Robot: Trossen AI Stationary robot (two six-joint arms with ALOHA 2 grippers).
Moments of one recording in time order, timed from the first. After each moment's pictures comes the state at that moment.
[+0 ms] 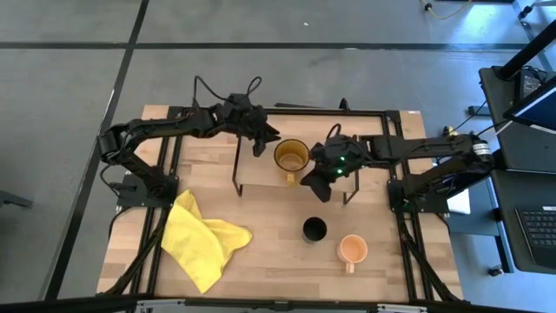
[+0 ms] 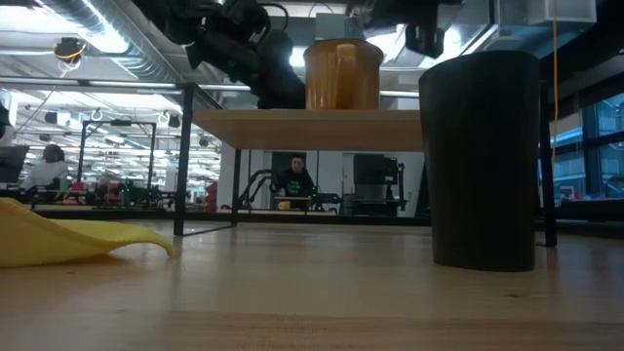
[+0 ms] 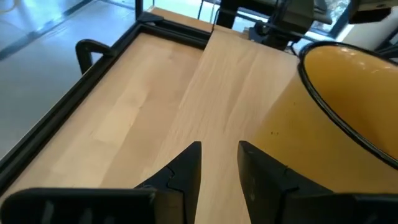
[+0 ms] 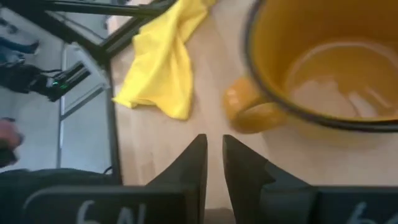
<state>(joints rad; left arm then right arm) 0.48 1.50 1.04 -0.02 0.36 -0.05 0.03 1.36 1.23 -0.55 -0.14 0.59</state>
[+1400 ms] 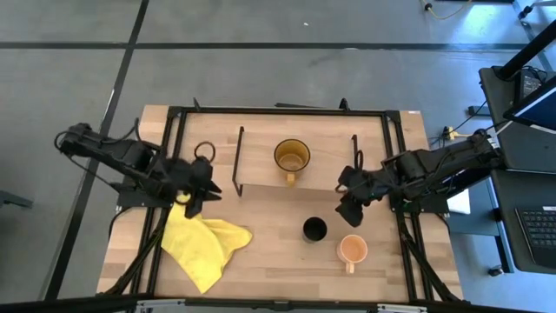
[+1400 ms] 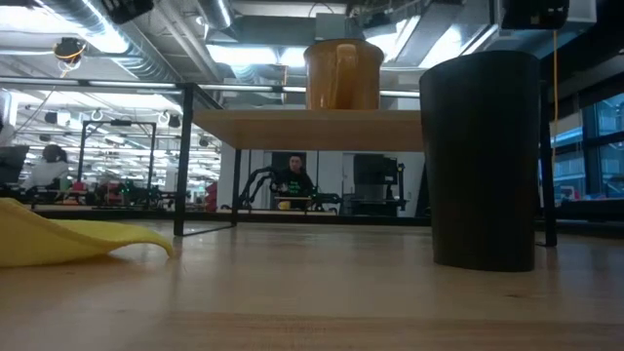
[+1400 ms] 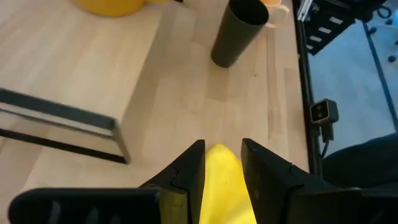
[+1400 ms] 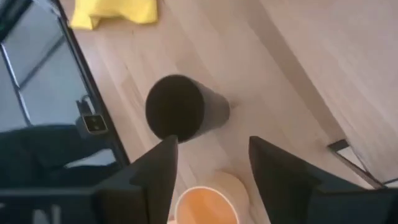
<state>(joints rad) -0.34 0.93 1.04 -0.85 -0.14 -0.54 0.34 1.23 1.23 -0.99 0.03 0.94</state>
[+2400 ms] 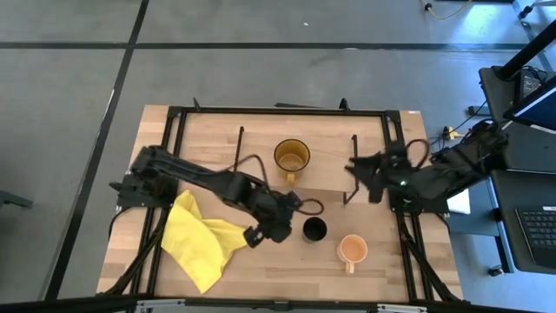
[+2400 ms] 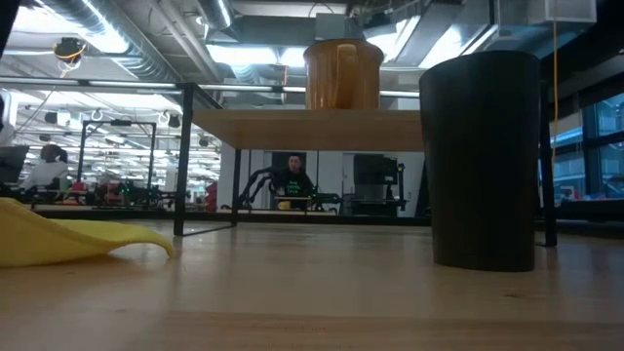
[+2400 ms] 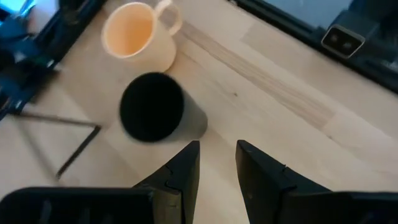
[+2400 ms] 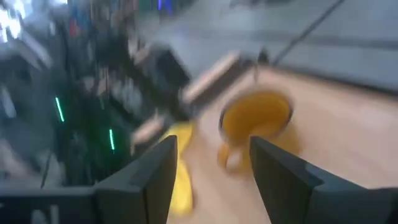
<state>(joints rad) -0.30 1.88 1.84 -0.90 0.06 0.60 0.60 1.00 1.23 -0.66 0.91 0.94</state>
